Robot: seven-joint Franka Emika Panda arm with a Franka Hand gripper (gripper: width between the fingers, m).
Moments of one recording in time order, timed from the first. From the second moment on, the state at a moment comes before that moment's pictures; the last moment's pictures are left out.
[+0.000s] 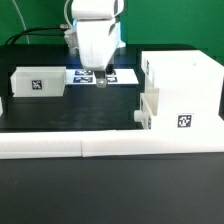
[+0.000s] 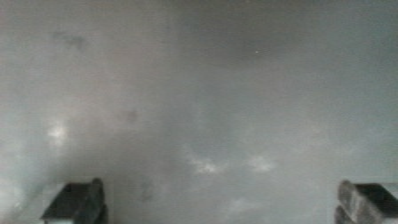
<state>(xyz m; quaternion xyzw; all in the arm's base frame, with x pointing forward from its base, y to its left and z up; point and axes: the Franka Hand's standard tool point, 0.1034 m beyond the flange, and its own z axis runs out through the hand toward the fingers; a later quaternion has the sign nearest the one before) 0.489 -0.008 0.051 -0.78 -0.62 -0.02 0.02</state>
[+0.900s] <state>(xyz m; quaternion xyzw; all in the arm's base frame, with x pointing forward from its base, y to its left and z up) 0.452 -0.032 0.053 -0.95 -0.30 -0.04 0.01</state>
